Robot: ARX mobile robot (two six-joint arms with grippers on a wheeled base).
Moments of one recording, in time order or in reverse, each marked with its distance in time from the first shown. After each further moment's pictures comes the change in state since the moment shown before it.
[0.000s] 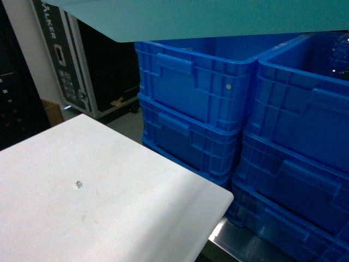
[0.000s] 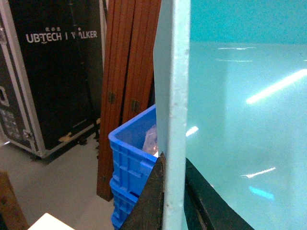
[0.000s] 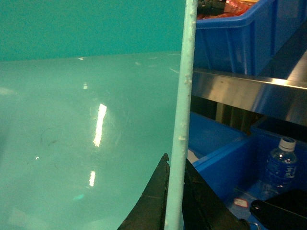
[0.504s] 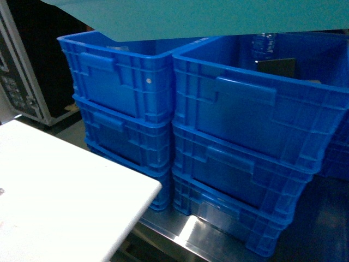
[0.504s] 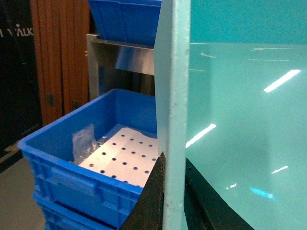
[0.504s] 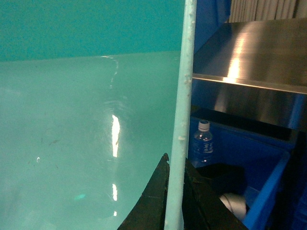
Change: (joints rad) left arm 0.002 0.000 0.000 0.000 0.003 0.001; right arm 0.001 0.000 0.000 0.001 0.000 0.001
